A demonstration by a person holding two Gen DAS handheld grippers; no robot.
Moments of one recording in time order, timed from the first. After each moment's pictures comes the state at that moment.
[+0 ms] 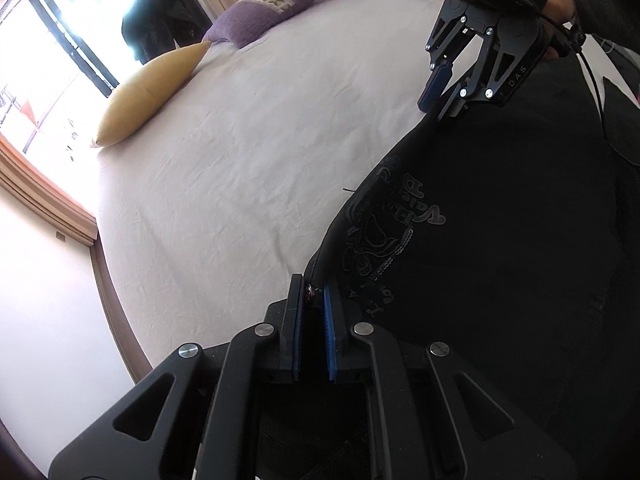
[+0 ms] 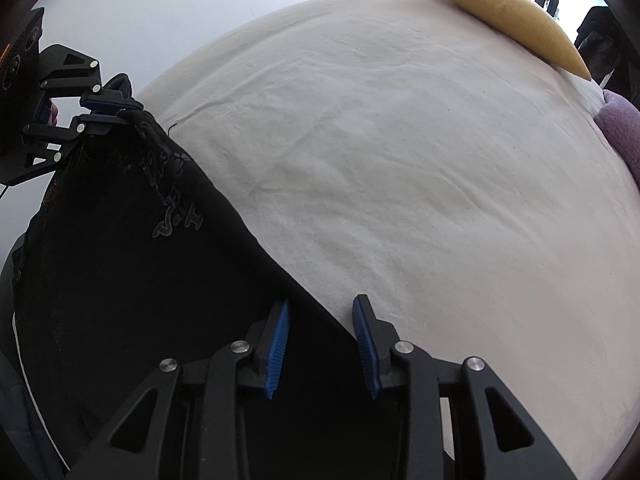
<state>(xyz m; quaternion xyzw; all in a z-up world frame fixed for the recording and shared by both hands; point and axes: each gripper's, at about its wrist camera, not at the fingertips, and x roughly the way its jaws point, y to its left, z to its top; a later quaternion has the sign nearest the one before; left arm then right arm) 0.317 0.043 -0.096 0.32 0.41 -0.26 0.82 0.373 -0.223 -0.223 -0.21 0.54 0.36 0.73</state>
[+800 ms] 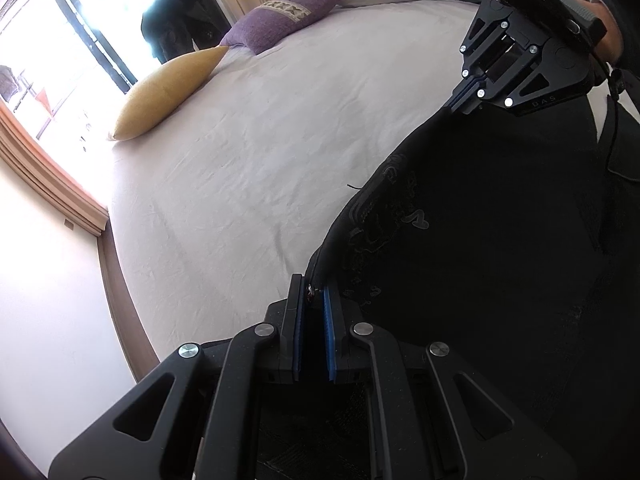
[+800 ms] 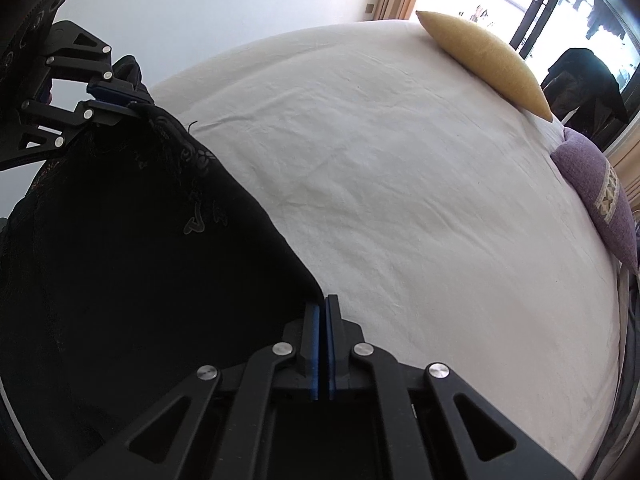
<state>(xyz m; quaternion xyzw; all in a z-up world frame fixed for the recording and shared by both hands) 0.306 0.042 -0.063 0.30 0.40 -0.23 0.83 0.306 -0.203 -0.186 -0.27 0.47 0.30 0.78</state>
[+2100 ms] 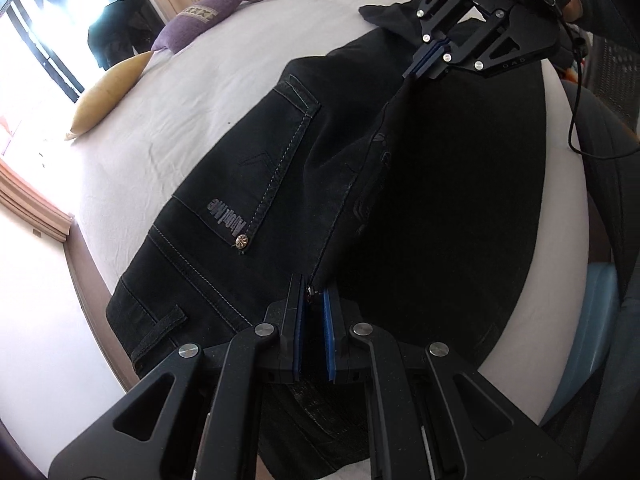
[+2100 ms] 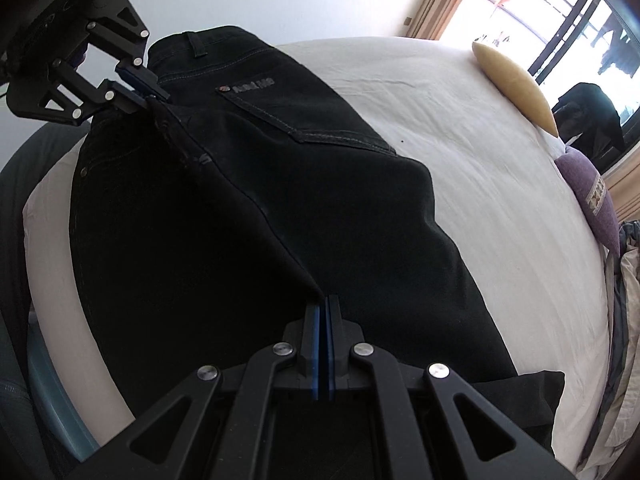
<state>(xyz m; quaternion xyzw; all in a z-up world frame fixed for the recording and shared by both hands) 0.067 0.038 -0.088 0.33 0.43 -0.32 0.78 0.060 -0.179 -0.187 -0.33 0.45 0.31 0.77</state>
